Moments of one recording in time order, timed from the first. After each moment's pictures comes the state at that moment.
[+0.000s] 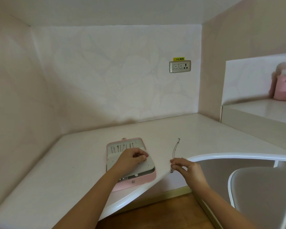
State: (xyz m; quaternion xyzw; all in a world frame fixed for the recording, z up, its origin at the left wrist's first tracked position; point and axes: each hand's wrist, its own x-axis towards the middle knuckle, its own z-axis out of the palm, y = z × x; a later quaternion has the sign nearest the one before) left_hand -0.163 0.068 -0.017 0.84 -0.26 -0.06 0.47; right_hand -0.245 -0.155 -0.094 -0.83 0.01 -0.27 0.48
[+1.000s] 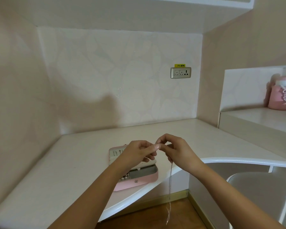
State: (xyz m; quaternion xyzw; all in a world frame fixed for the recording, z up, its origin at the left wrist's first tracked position) left_hand -0.203 0.068 0.033 0.75 -0.29 -0.13 0.58; right_hand -0.269 -0.089 0.032 -0.83 -0.08 -0.21 0.50
